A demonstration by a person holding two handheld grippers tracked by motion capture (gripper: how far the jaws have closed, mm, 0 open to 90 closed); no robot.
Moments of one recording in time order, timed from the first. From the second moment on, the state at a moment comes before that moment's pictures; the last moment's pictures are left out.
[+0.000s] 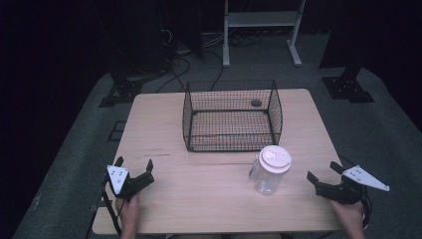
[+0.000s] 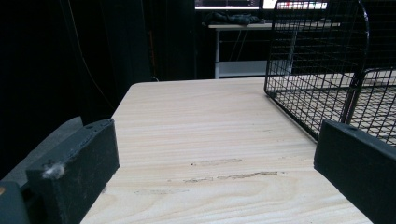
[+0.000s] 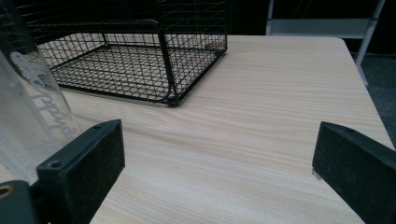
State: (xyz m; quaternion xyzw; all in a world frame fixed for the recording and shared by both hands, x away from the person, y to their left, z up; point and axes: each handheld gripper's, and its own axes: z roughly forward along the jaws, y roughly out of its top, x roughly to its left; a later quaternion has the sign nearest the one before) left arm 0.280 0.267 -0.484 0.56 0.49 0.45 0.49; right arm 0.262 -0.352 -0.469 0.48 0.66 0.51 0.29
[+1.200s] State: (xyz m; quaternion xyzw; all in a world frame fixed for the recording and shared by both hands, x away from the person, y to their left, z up) left arm 0.279 0.267 -0.483 0.56 0.49 0.45 0.49; right arm 0.230 -0.314 -0.422 0.39 0.69 0.55 0.27
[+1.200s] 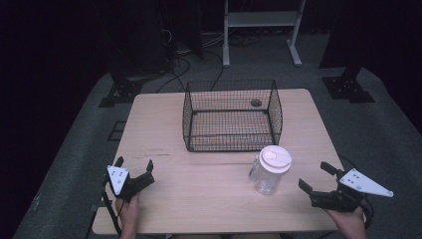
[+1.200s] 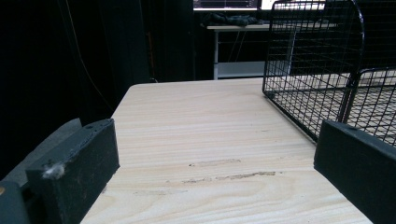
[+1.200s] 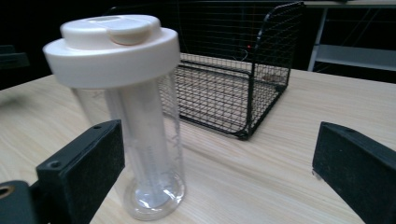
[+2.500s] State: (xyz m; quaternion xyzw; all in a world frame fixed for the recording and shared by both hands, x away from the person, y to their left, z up) left arm 0.279 0.267 -0.483 0.56 0.49 0.45 0.50; right arm 0.240 -0.257 -0.413 0.35 0.71 0.56 0.23
